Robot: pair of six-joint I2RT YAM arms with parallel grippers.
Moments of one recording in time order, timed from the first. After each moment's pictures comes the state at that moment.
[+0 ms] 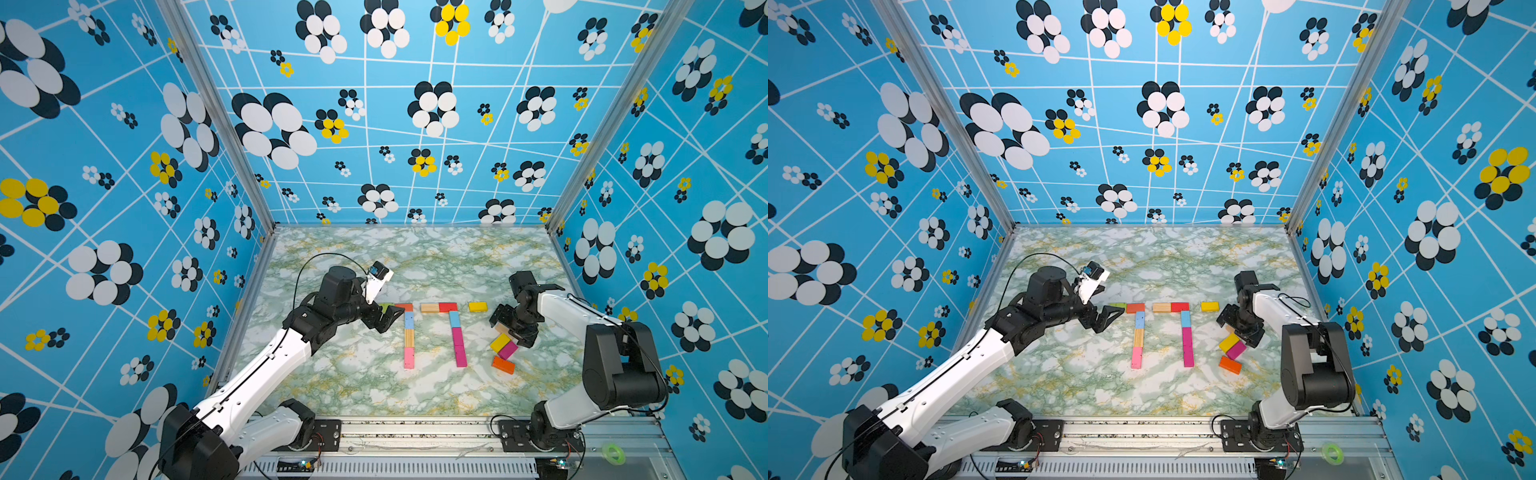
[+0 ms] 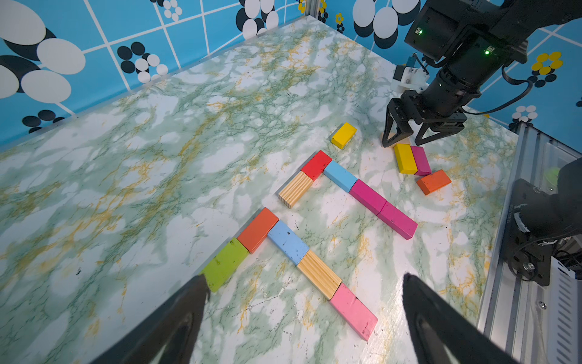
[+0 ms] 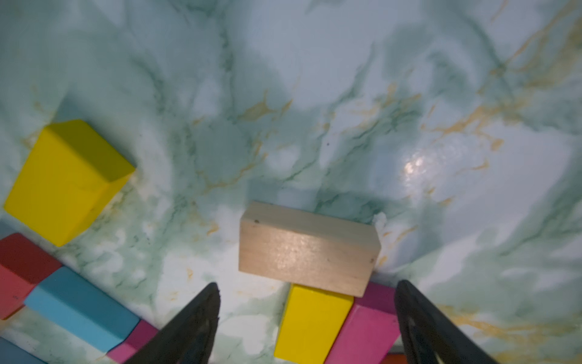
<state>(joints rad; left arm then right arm) -0.52 1.10 0.88 -0.34 0.38 0.08 0.07 1.58 0.91 -0.80 -0.04 0.70</state>
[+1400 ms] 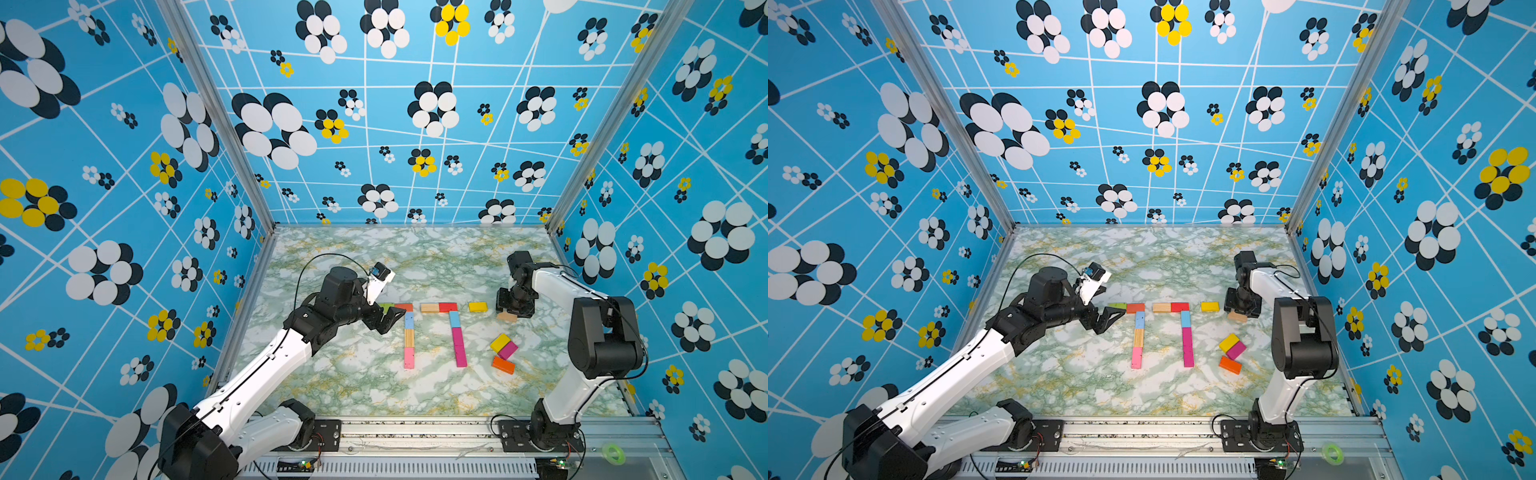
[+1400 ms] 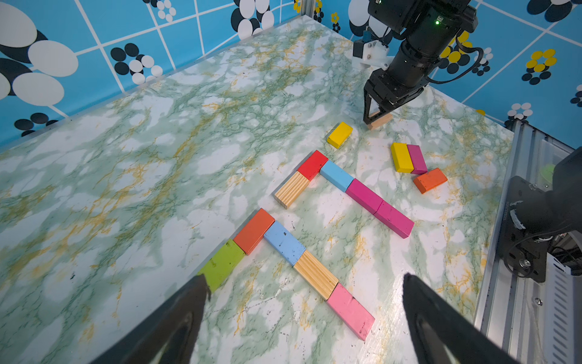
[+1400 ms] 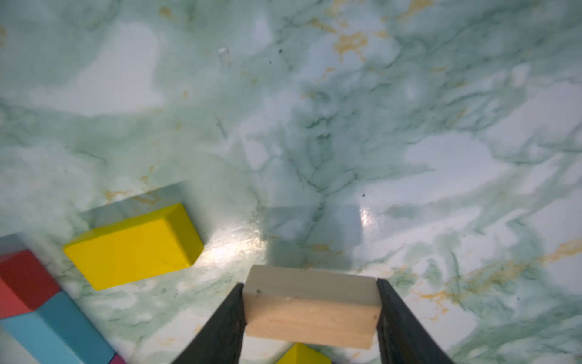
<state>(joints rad) -0.53 1.10 0.88 -0.34 0.38 0.08 0.05 1.79 1.20 -0.84 0.06 0.25</state>
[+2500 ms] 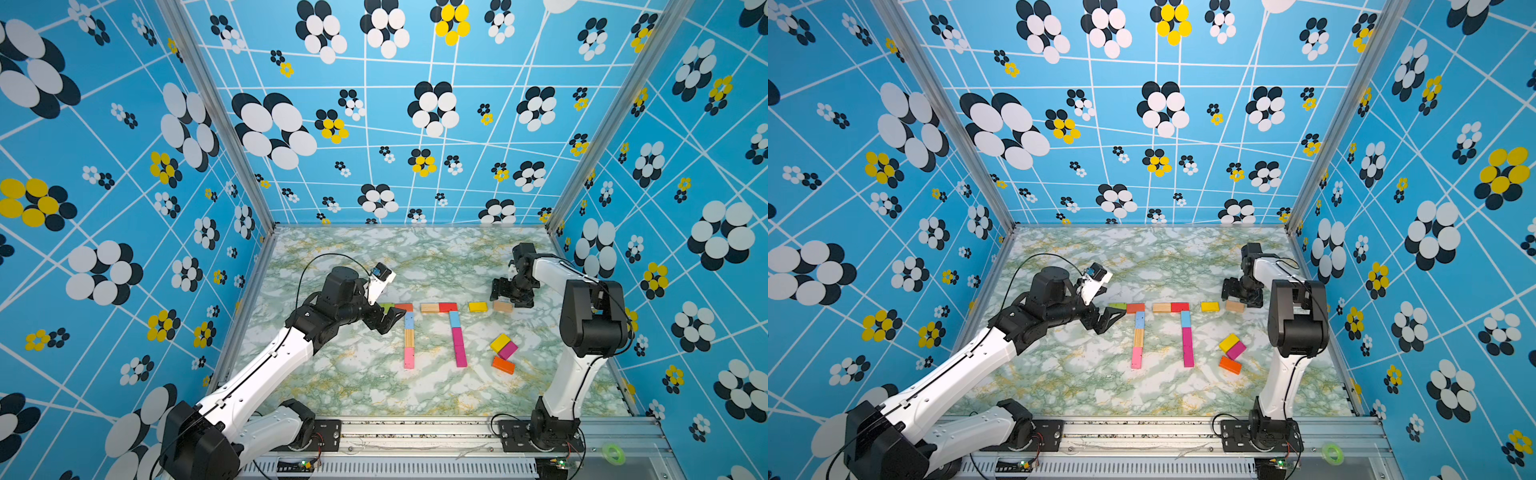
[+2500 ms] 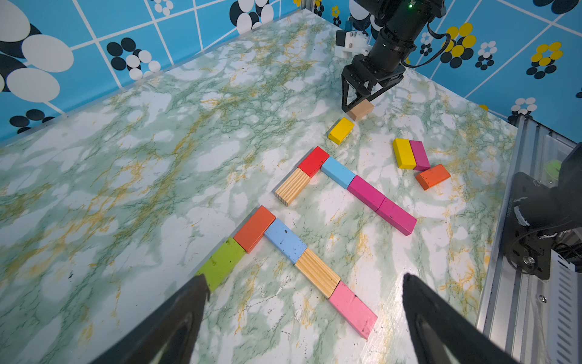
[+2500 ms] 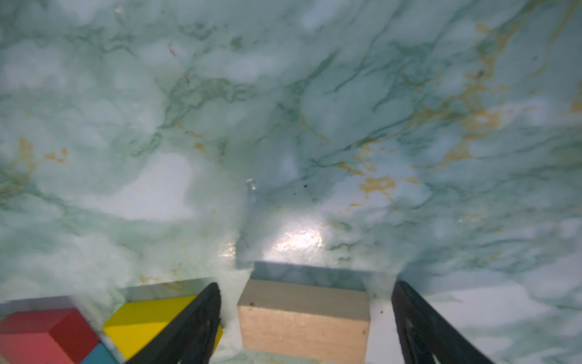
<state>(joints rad) -0.53 1.11 0.88 -0.34 0.38 0.09 -0.04 1.96 1.34 -0.80 -0.10 0.18</state>
